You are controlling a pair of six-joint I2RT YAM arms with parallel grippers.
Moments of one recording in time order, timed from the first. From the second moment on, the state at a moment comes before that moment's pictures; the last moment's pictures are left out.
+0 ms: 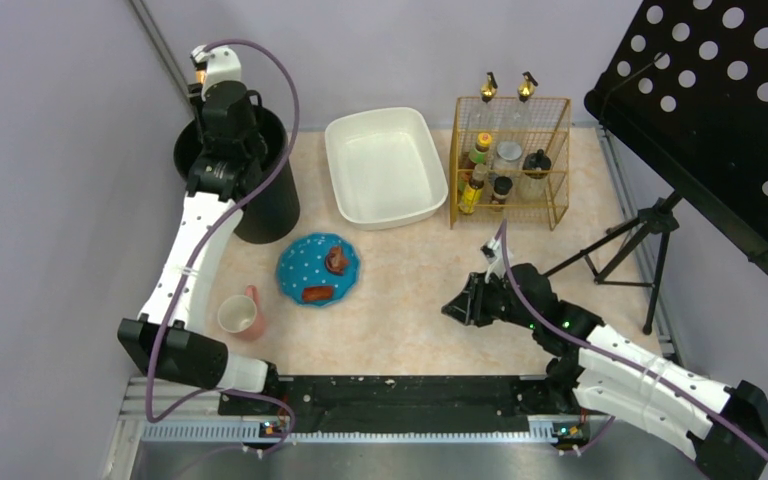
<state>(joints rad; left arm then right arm) -0.18 1.41 1.59 -0.29 -0.79 0.14 0.78 0.73 0.39 -0.16 -0.15 0.70</state>
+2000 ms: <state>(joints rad) -0.34 2.07 1.96 -0.55 -0.10 -0.91 0.78 0.61 0.37 -0.22 -0.13 0.72</state>
